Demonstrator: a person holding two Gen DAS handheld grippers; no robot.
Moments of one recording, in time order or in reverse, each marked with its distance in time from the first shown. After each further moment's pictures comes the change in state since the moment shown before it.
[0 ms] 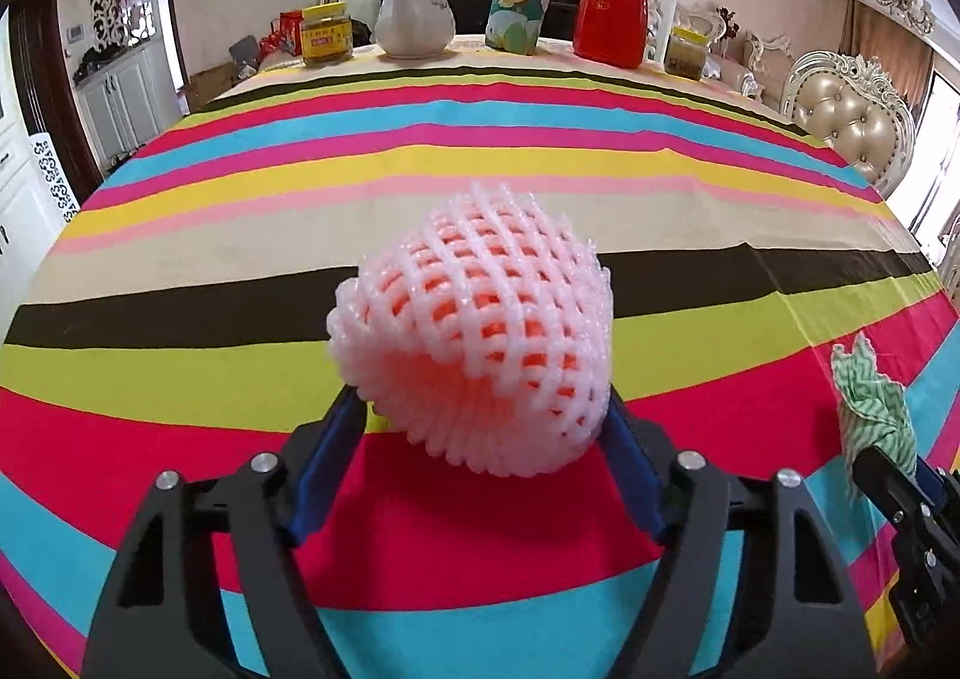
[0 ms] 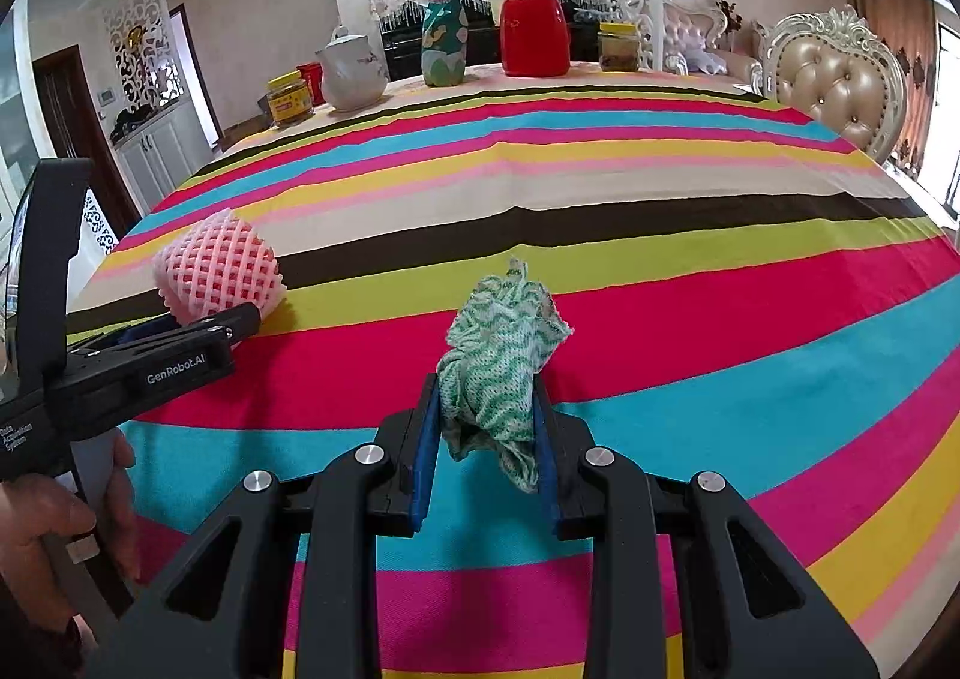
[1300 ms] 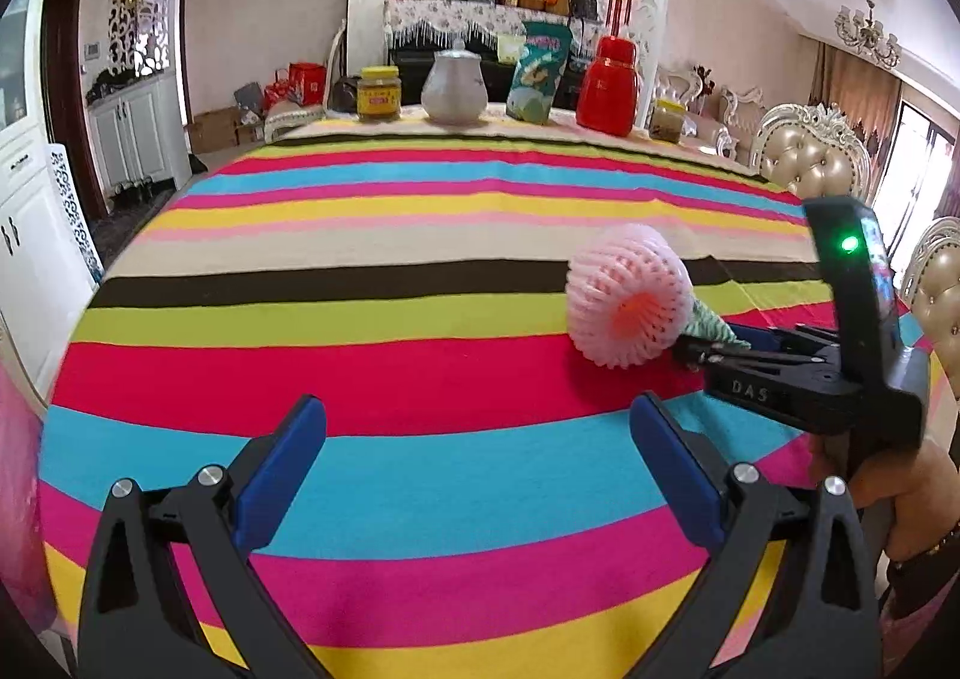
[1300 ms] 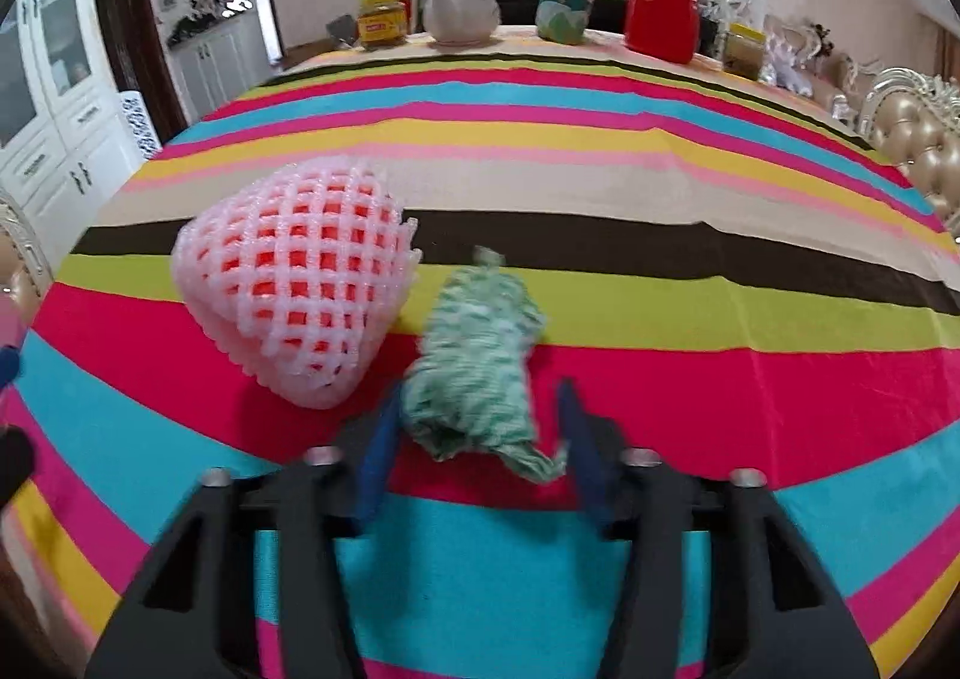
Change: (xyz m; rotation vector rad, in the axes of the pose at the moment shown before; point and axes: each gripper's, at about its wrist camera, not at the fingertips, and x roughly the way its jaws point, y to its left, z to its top) left arm -0.120 0.079 -0.075 -0.006 -0.155 -0.047; right arm 0.052 0.086 0.019 -0.205 0.111 0.090
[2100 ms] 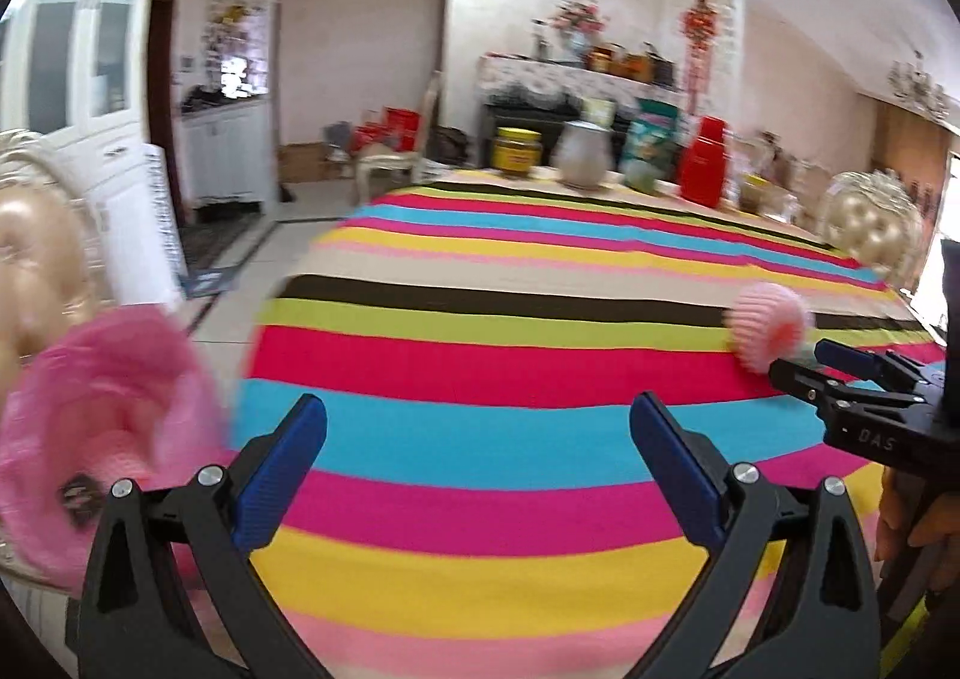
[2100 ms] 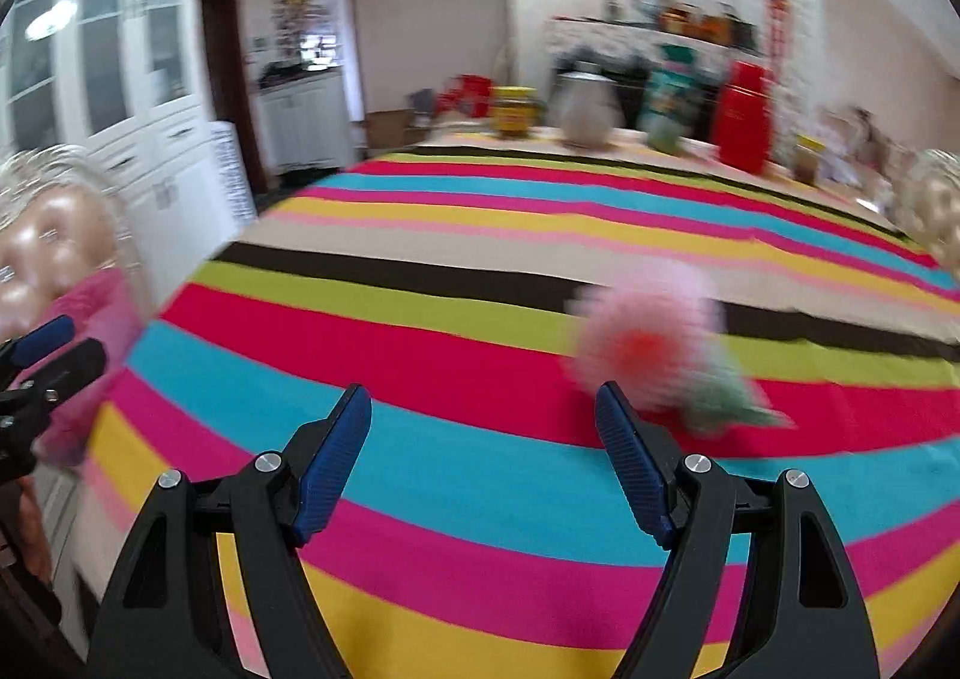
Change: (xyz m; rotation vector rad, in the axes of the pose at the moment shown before) left arm -0.112 0.124 -0.041 -0.084 -0.159 0.147; right arm -0.084 0.100 -0.039 -0.078 -0.211 0.072
